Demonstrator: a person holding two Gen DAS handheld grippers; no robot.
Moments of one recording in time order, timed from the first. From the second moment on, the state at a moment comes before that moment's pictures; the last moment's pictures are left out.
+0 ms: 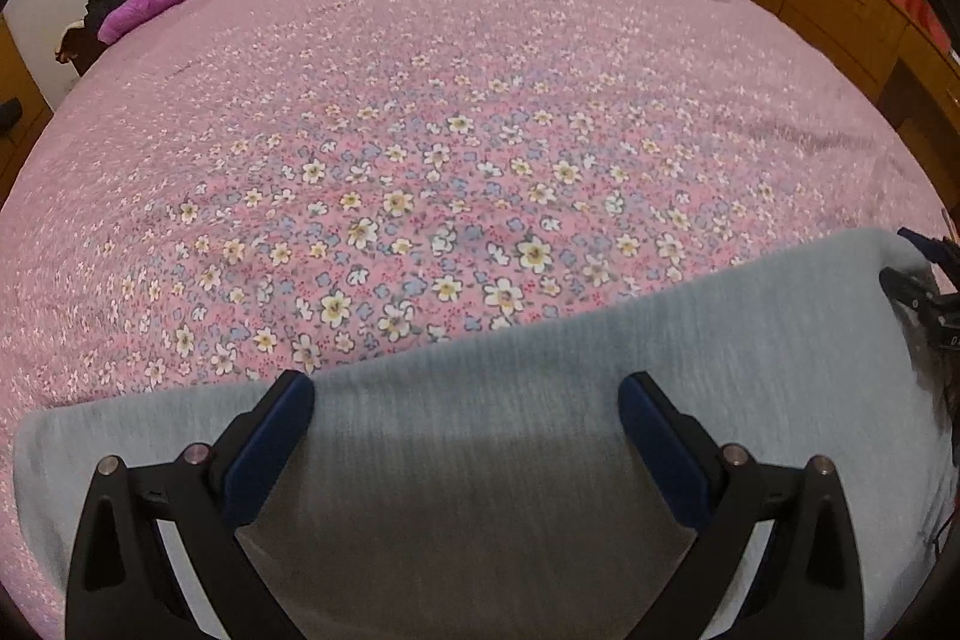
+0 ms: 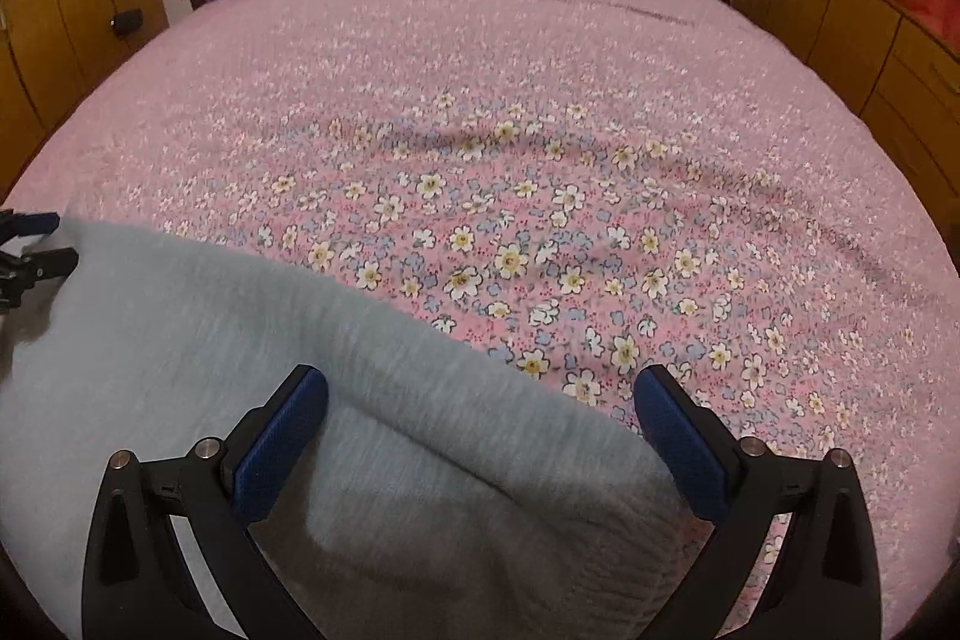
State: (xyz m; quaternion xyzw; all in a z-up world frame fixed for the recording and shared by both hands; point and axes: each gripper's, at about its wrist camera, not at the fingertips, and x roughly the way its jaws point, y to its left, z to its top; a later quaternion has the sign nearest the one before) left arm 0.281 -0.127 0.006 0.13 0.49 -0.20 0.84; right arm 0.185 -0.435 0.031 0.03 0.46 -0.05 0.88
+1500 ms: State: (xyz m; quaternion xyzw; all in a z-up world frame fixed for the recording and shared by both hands) left arm 0.167 -0.129 0.103 0.11 0.42 -0.26 0.86; right arm 0.114 -0.403 0.125 0.12 0.42 0.02 0.90
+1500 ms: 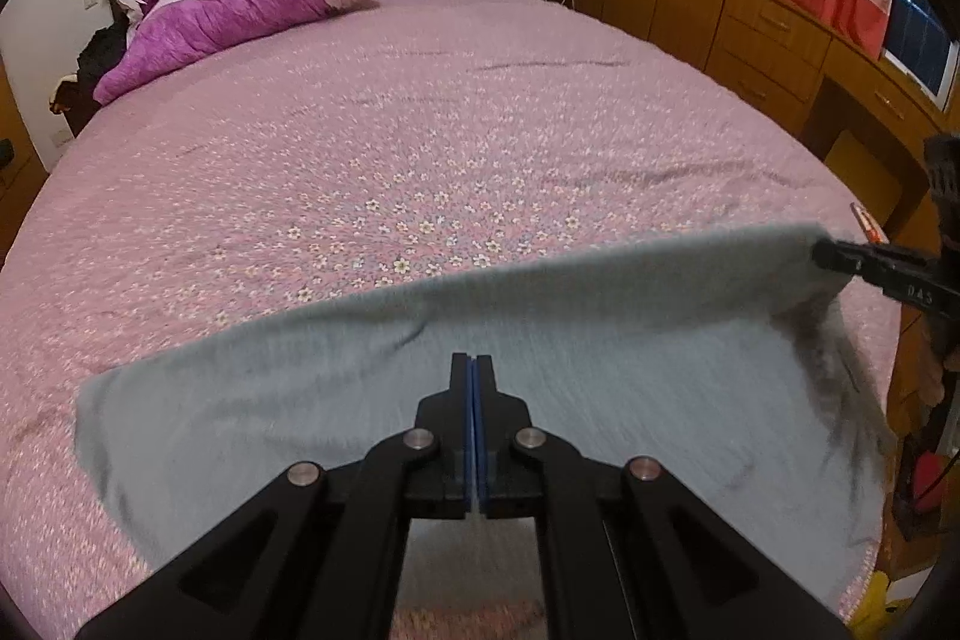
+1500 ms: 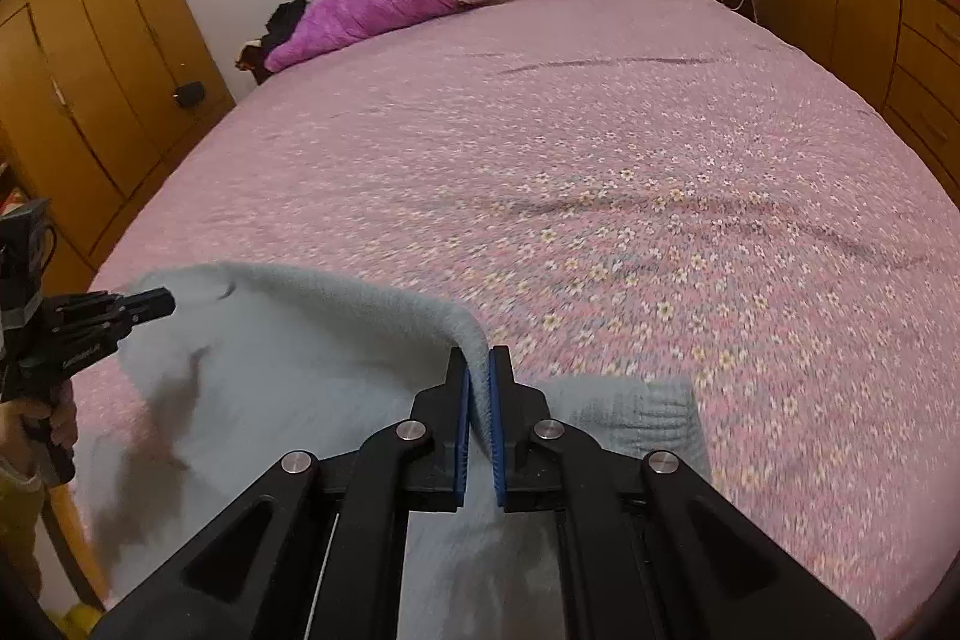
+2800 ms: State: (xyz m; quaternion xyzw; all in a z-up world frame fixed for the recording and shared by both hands) left arm 0.086 -0.062 0.053 -0.07 0.50 -0.19 0.84; right arm 0.013 -0.366 0.052 0.12 0.51 0.01 0.85
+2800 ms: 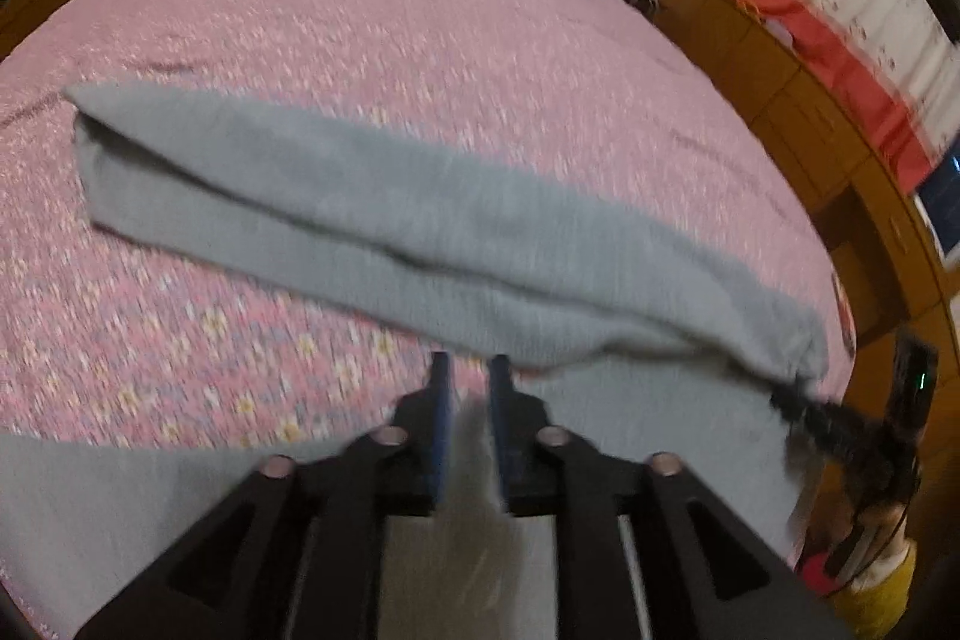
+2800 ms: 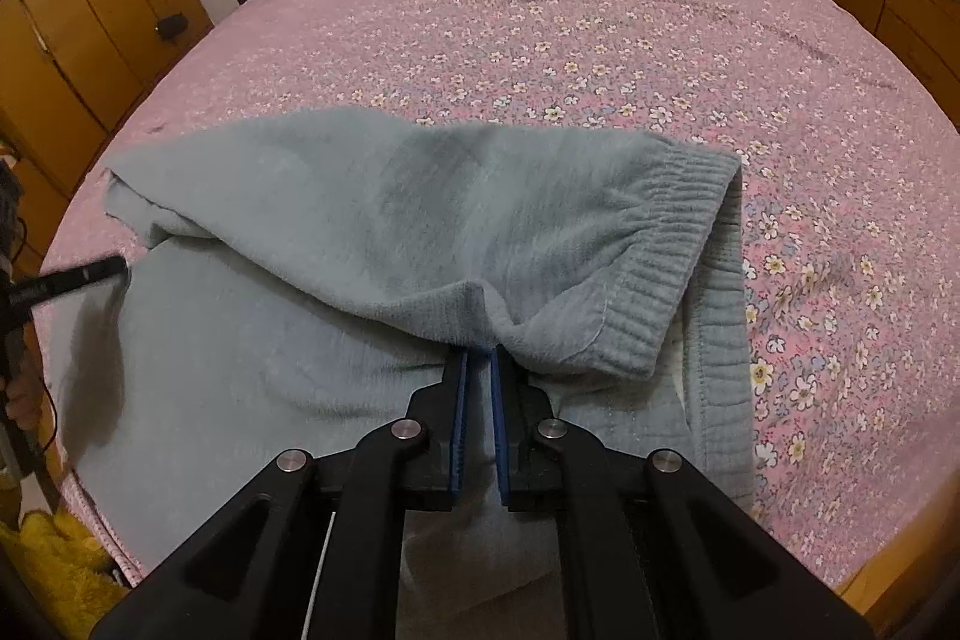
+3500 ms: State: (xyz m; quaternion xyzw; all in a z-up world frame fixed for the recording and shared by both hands) left arm 0.160 -0.056 0.030 -0.24 0.52 -0.15 0.81; right arm -0.006 -0.363 0.068 0.14 0.51 -0.02 0.85
